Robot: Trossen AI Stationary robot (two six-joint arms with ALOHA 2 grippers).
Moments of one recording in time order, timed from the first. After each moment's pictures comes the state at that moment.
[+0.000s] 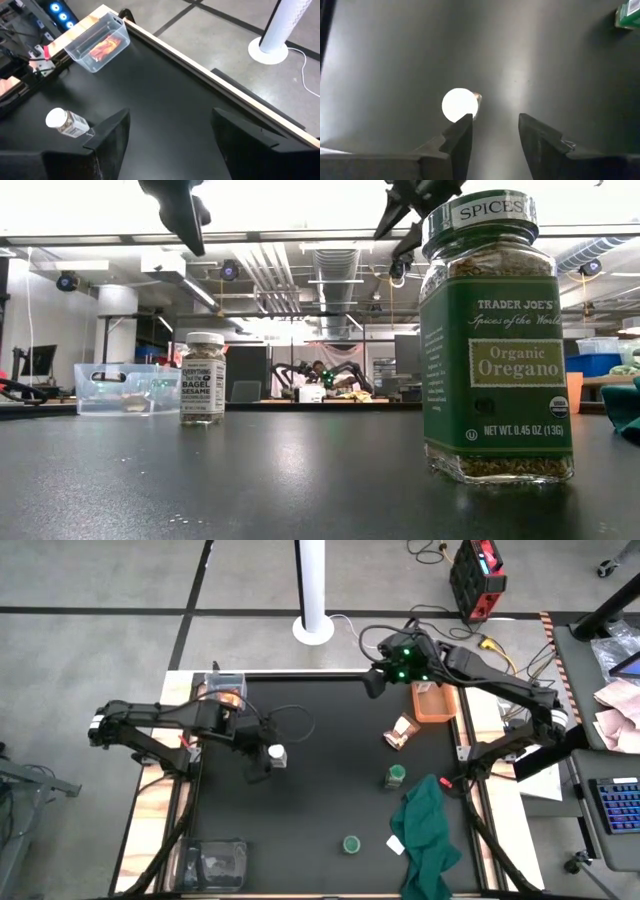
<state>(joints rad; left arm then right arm) -0.05 1.35 1.36 -1.17 -0.11 -0.21 -0.46 1.40 1.47 -0.74 0.05 0.35</state>
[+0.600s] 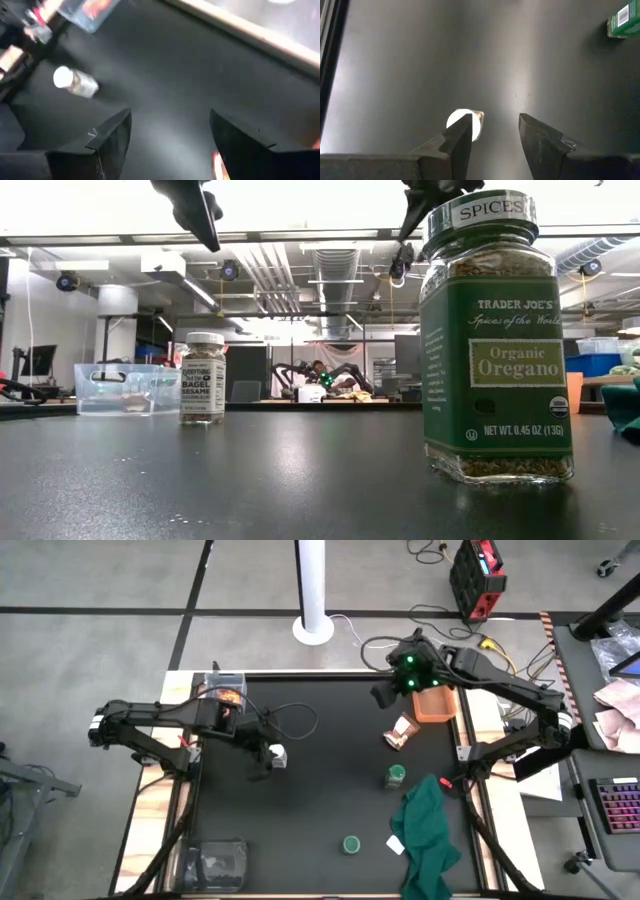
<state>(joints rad) -0.04 1.35 1.36 -1.09 -0.11 -0.13 -0.43 1.36 1.47 -0.99 -0.04 0.52</state>
